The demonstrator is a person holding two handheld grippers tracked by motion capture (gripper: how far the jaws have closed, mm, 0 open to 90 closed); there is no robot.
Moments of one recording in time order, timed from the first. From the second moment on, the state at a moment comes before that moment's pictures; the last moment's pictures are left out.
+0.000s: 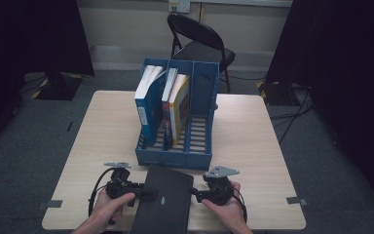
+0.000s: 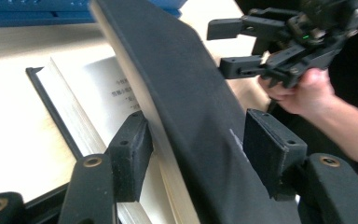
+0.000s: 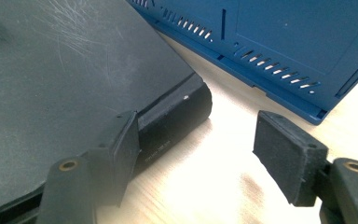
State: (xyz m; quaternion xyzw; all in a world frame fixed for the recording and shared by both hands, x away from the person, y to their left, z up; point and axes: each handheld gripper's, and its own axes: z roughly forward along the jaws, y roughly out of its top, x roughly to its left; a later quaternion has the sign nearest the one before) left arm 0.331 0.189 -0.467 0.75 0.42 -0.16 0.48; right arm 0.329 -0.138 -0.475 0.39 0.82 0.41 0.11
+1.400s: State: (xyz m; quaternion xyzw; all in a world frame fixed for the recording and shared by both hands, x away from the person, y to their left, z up) left arm 0.354 0.160 -0.468 0.75 0.40 -0.21 0.48; right arm 0.318 -0.127 -0.467 0.35 0.82 0.45 0.07
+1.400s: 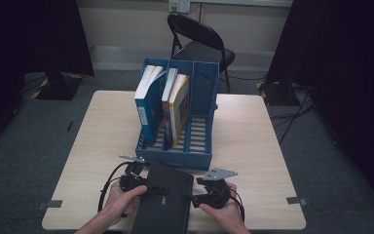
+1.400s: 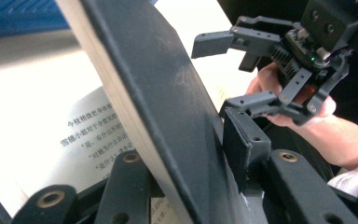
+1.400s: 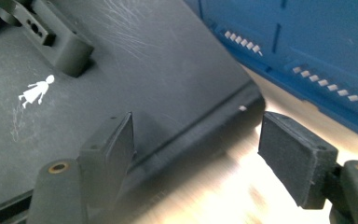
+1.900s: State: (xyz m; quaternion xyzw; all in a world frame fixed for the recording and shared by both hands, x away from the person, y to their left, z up) left arm 0.346 0.168 -0.450 0.76 0.38 -0.17 0.51; right arm 0.315 -0.119 -0.469 0.34 0.81 0.47 0.03
